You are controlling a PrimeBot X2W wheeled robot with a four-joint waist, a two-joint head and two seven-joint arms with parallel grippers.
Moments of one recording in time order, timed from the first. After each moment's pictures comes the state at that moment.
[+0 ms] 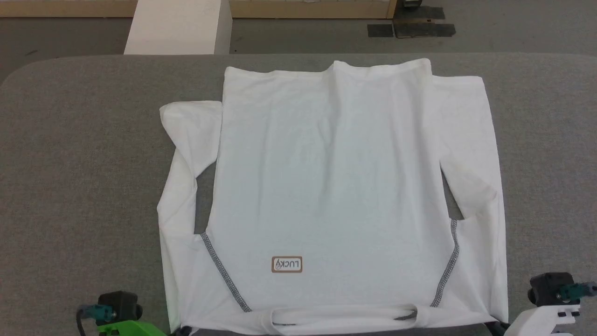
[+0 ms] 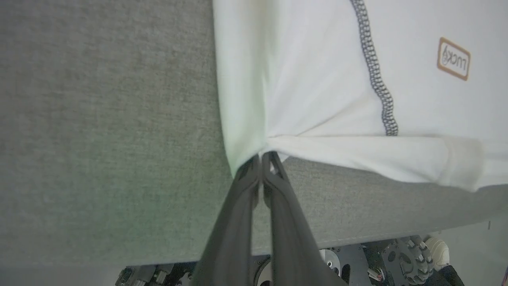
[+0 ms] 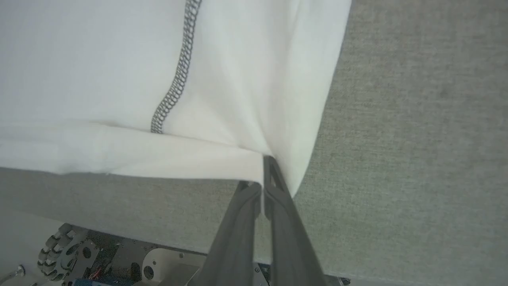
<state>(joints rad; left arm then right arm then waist) 0.22 0.35 -0.15 -0.09 -0.71 0.11 0.54 0.24 -0.13 -0.14 -0.18 0.32 0.14 0.76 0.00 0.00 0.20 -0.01</state>
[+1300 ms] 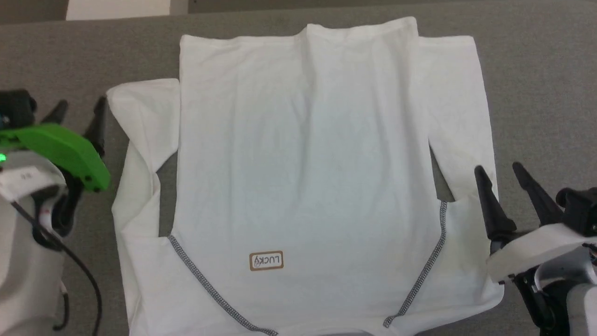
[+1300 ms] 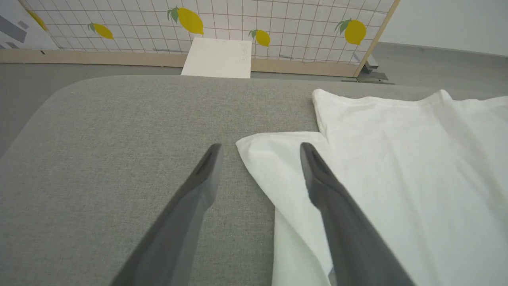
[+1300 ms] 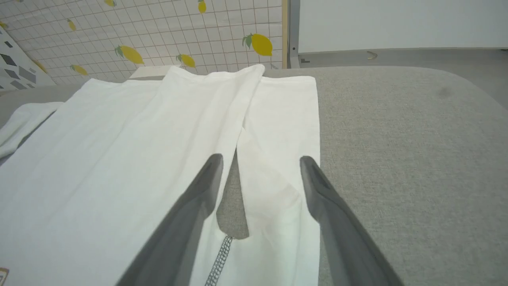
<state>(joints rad) -0.46 0.47 -0.09 0.15 -0.54 0.03 0.29 -0.04 -0.12 -0.06 -0.16 0.24 0.13 0.19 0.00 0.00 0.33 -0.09</state>
